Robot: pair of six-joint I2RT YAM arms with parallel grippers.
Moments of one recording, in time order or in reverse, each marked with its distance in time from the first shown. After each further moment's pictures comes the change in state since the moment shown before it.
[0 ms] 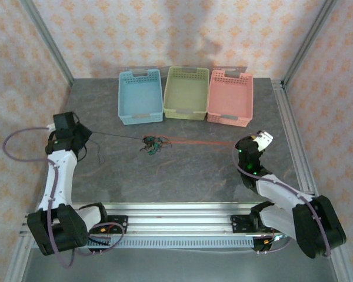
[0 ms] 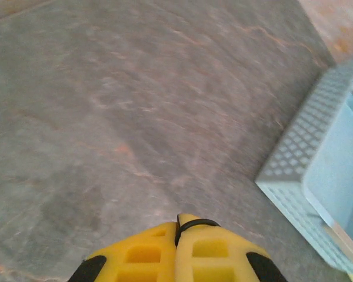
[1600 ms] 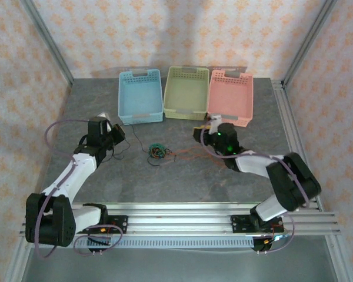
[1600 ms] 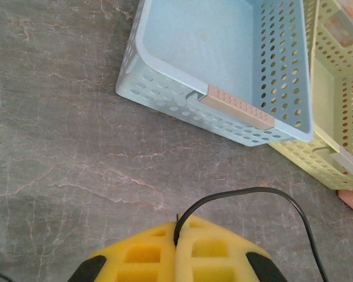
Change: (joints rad) left arm -0.388 0.091 -0.198 0.440 0.141 0.101; right arm 0.144 0.503 0.340 0.154 -0.890 -0.335
